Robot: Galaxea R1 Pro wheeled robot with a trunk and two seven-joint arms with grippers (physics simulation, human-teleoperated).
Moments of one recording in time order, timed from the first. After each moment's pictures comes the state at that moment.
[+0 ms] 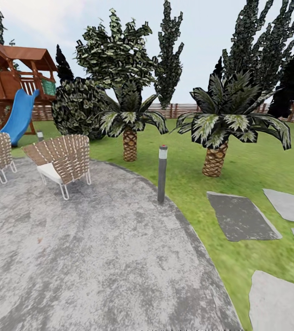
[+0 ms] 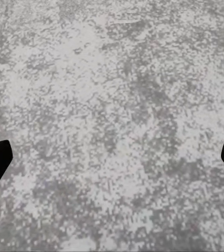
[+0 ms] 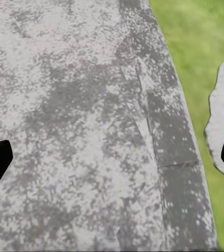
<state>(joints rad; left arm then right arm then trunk) -0.22 0.06 0.01 -0.29 0.01 -0.26 0.01 -0.08 -0.05 -0.13 -0.50 0.00 -0.29 0.00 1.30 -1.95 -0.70</state>
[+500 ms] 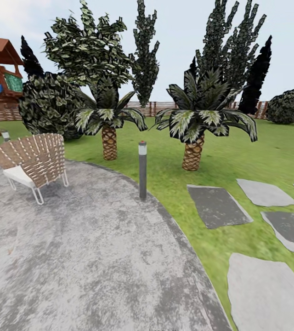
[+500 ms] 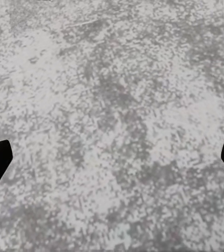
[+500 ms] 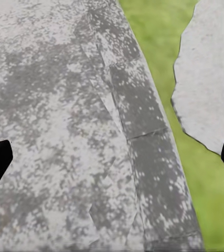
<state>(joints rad) -0.22 0.06 0.01 -0.29 0.01 -0.26 0.01 -0.08 -0.05 -0.13 -0.50 0.00 -0.29 0.00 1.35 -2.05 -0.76</state>
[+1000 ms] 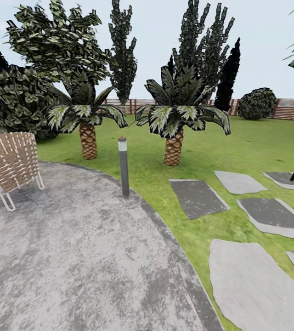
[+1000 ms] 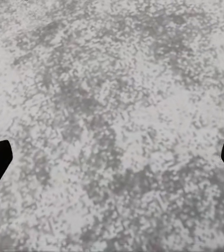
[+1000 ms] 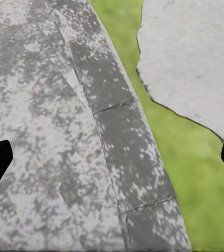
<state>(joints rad) -0.22 0.06 0.01 -0.29 0.01 -0.26 0.01 -0.08 -0.05 -0.13 -0.50 0.00 -0.29 0.00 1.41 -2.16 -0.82</state>
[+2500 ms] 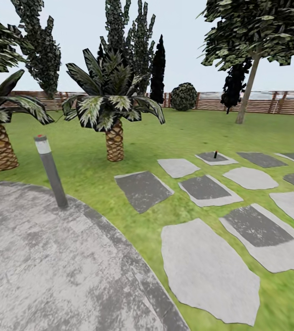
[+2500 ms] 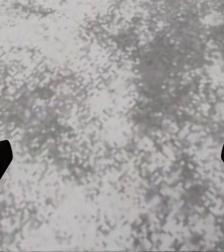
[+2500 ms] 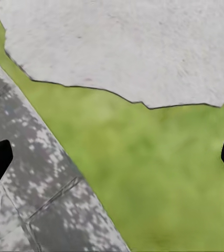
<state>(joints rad) -0.22 0.06 0.01 -0.29 0.00 -0.26 0.01 -0.08 -0.05 -0.13 -0.50 0.00 -0.29 0.00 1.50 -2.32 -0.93</state>
